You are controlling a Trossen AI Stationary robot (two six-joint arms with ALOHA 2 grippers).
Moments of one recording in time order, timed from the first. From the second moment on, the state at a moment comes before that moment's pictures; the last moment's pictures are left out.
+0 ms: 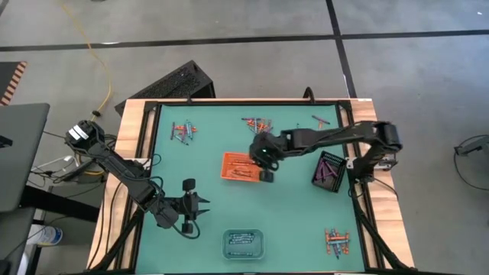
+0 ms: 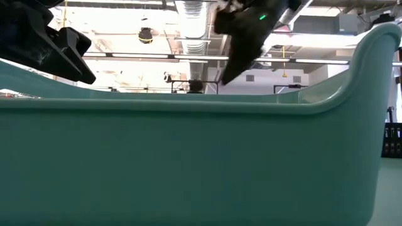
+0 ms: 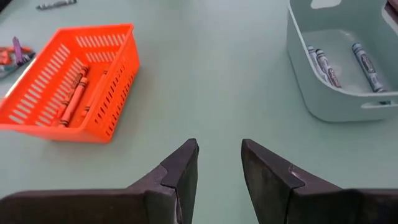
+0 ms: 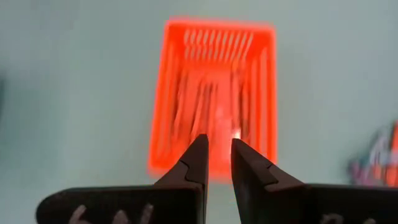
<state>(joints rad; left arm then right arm) -0.71 1.31 0.57 0.06 -0.65 -0.35 -0.03 1.67 1.31 -0.58 0.03 0.01</state>
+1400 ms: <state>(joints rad) -0.45 1.31 0.57 0.12 -0.47 0.05 -0.46 1.49 1.04 -0.83 0.17 0.25</state>
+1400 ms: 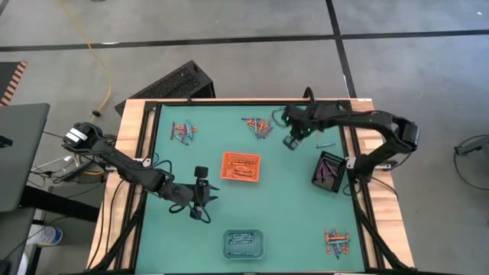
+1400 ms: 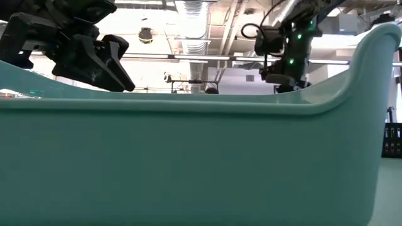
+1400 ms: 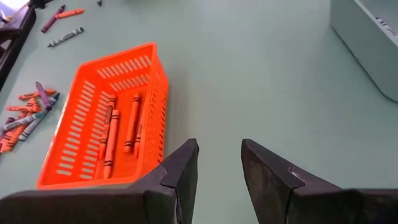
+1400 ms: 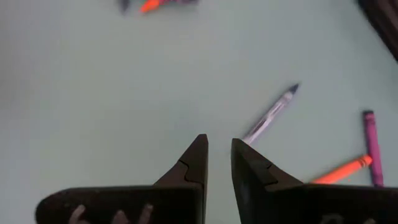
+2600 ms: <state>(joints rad) -0.45 1.31 0.57 0.14 -0.45 0.01 -0.72 1.60 0.76 -0.38 0.08 0.27</state>
